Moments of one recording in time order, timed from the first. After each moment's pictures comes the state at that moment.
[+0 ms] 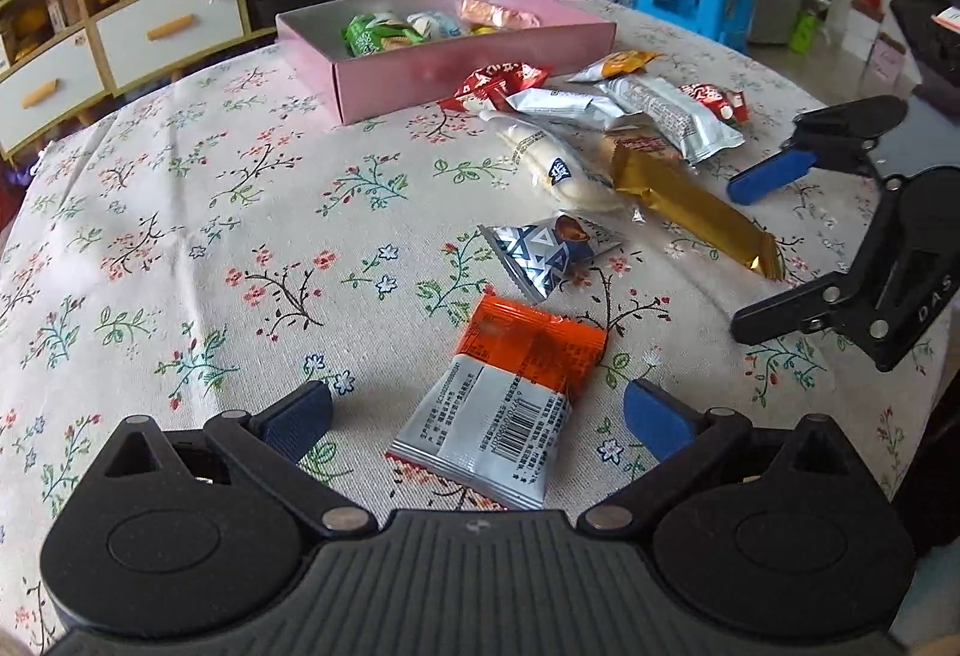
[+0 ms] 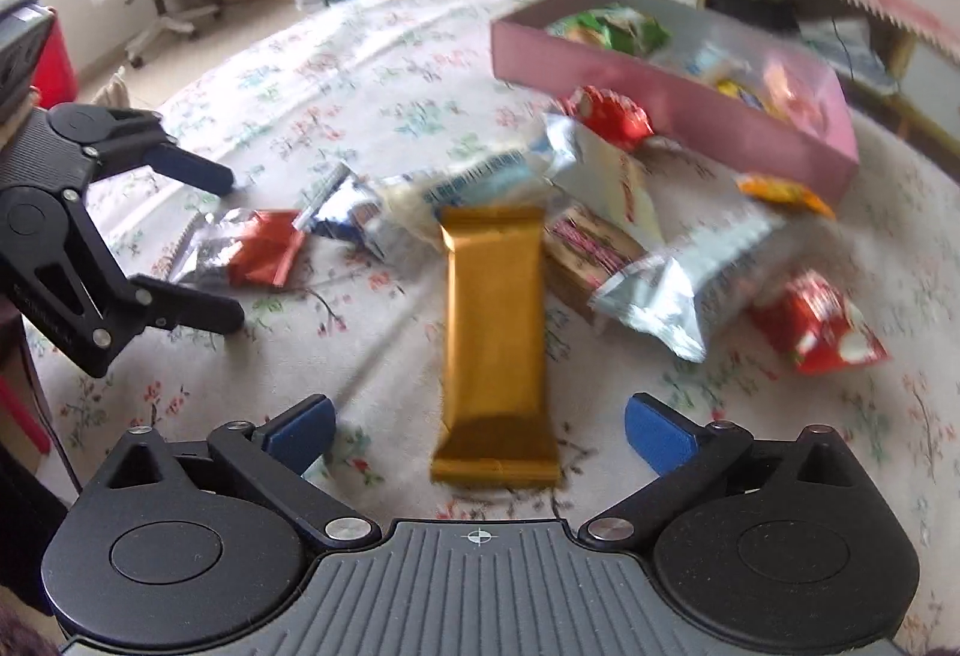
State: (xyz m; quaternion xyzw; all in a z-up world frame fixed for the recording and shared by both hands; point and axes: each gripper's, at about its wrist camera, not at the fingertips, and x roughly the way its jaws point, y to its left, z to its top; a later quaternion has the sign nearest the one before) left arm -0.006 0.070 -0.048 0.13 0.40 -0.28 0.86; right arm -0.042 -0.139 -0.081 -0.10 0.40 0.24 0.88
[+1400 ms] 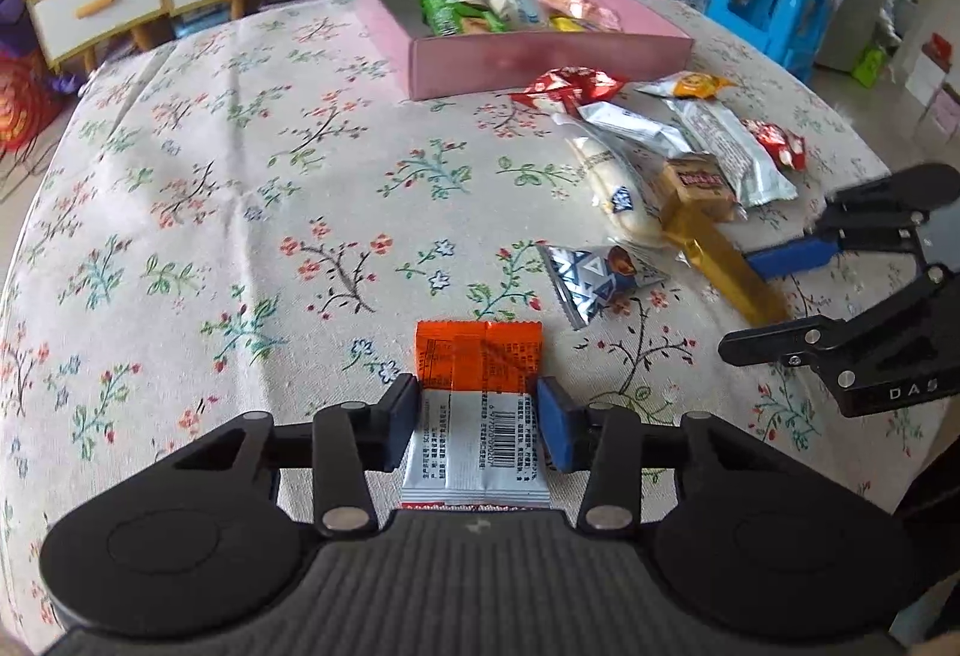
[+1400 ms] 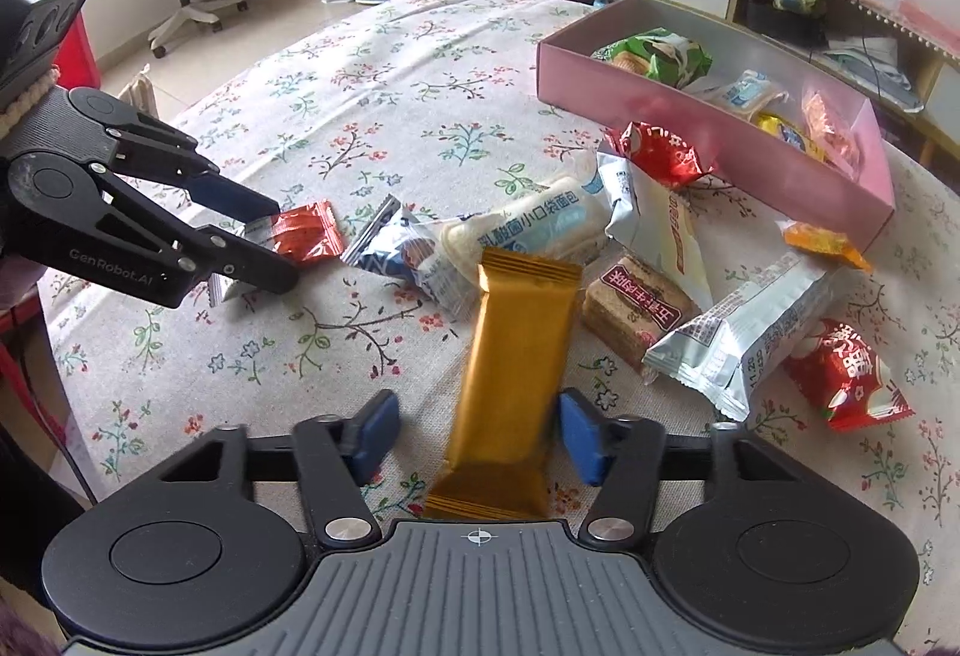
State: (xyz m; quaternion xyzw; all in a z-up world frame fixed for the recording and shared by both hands) left arm 0.011 0.073 -0.029 0.07 0.47 -0.22 0.85; right arm -0.038 -0.117 -0.066 -0.12 0.41 0.25 0.87
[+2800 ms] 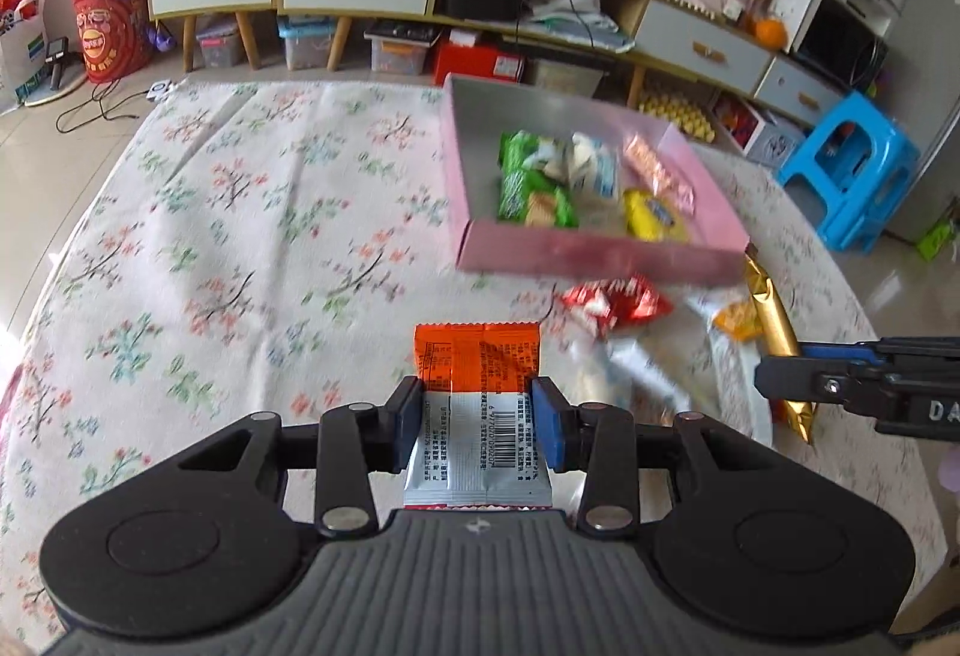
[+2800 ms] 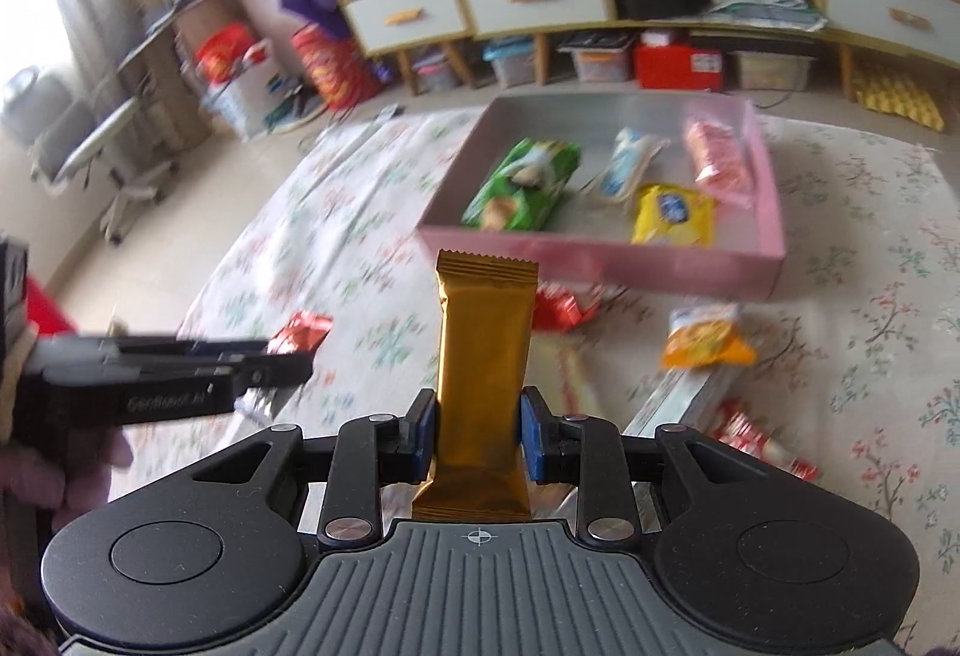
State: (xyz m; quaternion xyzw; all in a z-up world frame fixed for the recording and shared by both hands) left arm 0.068 0.048 0.030 -0.05 0.44 -0.13 0.89; right arm 0.032 -0.174 0.018 0.09 0.41 0.18 0.89
